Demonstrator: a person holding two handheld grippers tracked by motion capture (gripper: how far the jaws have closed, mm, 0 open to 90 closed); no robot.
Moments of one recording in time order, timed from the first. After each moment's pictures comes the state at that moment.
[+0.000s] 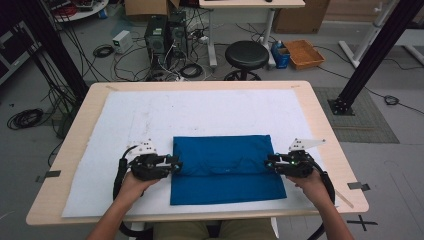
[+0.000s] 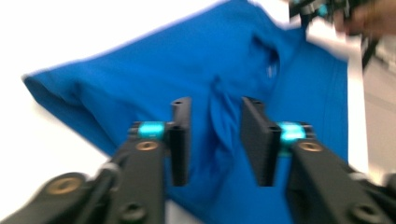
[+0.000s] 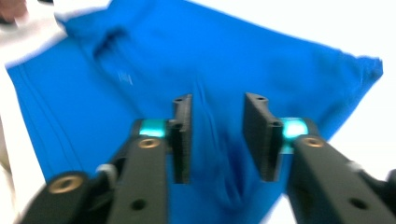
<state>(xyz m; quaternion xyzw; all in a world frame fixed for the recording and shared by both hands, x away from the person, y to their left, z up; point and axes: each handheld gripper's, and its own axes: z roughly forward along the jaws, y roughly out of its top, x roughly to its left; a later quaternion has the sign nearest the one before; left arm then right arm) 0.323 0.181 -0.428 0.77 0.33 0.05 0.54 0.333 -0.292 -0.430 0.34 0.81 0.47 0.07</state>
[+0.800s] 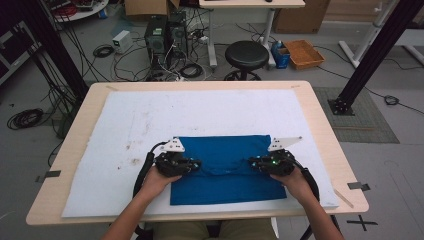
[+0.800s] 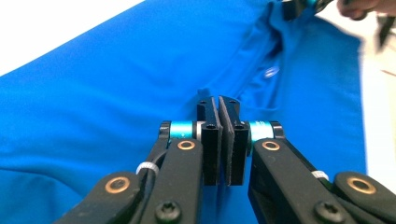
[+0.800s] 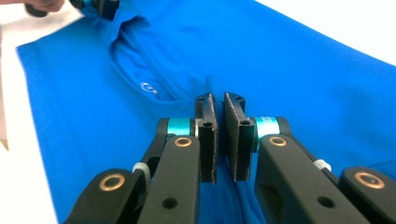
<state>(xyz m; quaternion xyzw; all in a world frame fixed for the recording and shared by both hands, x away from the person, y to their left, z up) 0.332 0.124 -0.437 0.83 0.27 0.02 0.49 0.339 -0.246 -0.434 0.28 0.85 0.44 0.05</state>
